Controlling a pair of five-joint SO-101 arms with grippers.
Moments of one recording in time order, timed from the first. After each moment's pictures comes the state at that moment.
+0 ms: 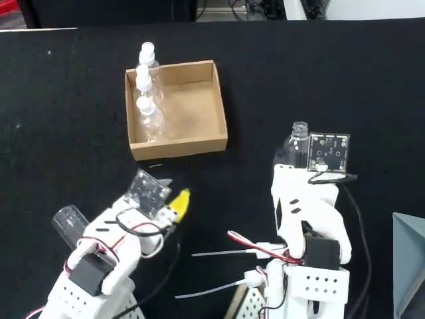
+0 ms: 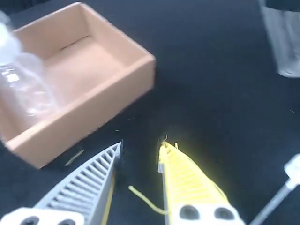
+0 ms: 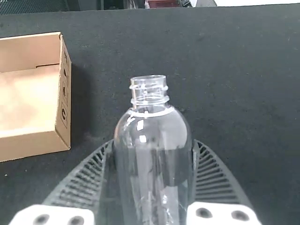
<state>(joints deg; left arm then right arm) 27.1 -104.0 86.9 52.4 -7.3 6.5 -82.8 74.2 49.0 1.2</state>
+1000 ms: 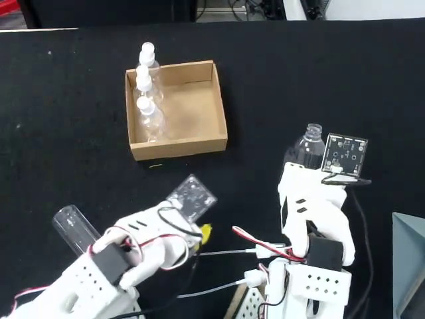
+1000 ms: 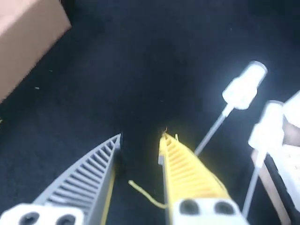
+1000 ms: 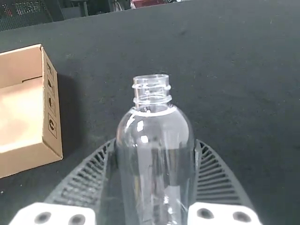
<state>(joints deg) 42.7 -79.8 79.0 52.5 -3.3 10.6 -82.8 74.2 49.0 -3.4</state>
